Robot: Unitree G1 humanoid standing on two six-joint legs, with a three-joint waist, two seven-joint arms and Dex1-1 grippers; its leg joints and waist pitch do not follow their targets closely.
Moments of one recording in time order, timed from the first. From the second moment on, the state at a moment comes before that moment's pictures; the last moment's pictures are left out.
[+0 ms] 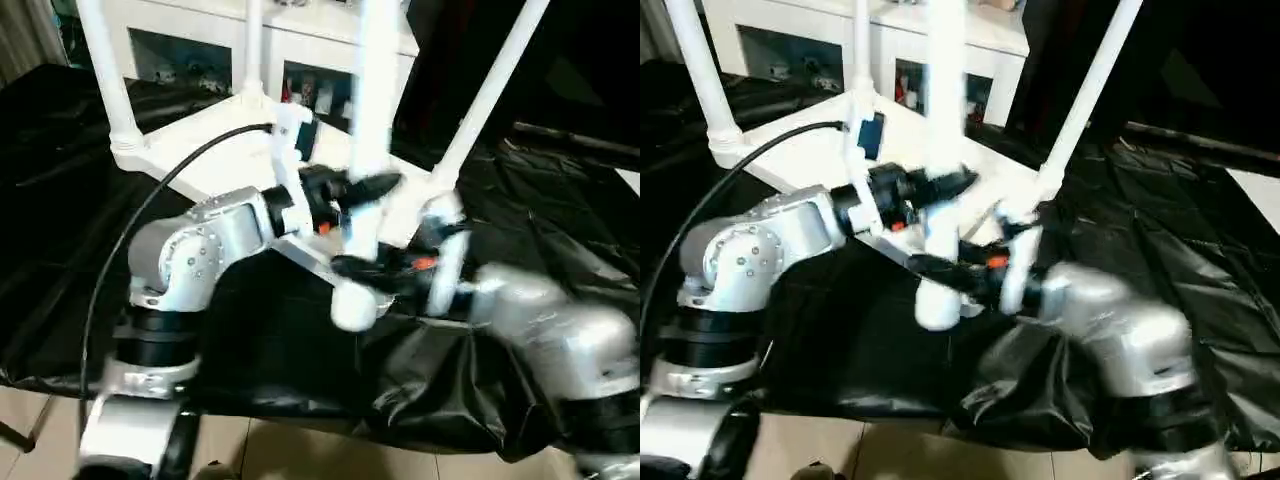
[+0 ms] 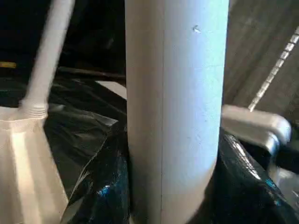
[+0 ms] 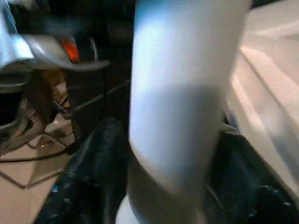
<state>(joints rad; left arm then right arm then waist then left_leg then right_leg) -0.73 0.17 0.00 -0.01 -0.67 0.93 -0.63 -0.41 -0.39 0.04 -0.15 0.71 0.84 0.76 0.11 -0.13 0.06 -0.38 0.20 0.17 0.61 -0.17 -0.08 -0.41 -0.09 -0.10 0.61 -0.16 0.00</state>
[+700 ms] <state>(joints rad) -0.76 0.21 -0.04 -0.04 -0.74 0.89 -0.85 -0.44 -0.51 0.09 -0.10 0.74 0.85 1.03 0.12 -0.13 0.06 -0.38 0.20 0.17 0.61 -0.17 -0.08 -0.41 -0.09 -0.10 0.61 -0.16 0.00</state>
